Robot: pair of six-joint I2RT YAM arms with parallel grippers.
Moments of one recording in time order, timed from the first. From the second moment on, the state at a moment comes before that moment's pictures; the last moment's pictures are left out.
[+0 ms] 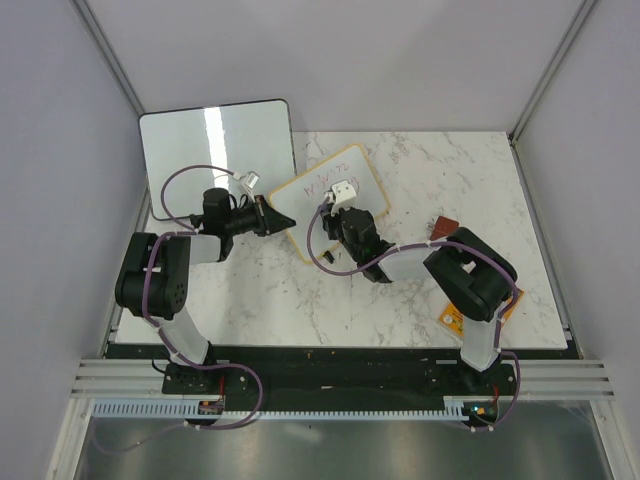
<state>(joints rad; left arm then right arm) -0.12 1.75 0.75 0.63 0.89 -0.52 0.77 1.91 0.92 0.77 0.31 0.08</state>
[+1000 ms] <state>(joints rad) -0.13 1.75 0.75 0.63 0.89 -0.51 0.72 1.84 0.89 0.56 0.32 0.39</state>
